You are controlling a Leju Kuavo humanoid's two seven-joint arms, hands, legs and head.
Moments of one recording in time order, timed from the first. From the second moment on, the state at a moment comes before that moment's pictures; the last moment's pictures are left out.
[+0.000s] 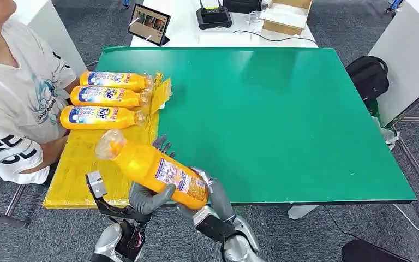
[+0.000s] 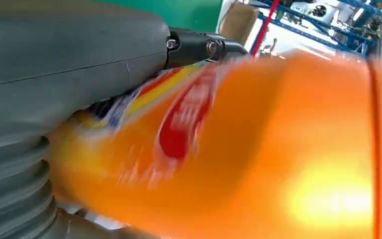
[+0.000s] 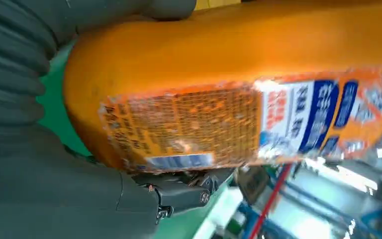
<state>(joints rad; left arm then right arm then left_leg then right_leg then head) -0.06 -0.25 -0.28 -1.31 0.30 -0.44 -0.48 -0.10 0.25 0.39 -1.05 0.41 -0.21 -0.58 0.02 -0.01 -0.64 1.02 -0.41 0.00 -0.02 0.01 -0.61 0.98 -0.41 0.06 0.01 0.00</state>
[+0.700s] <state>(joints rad) -0.05 -0.25 -0.26 -1.27 0.22 -0.37 -0.49 -0.14 0.27 0.41 -0.93 0.42 -0.20 -0.56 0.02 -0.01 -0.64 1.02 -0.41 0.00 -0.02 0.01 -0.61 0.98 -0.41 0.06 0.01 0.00</state>
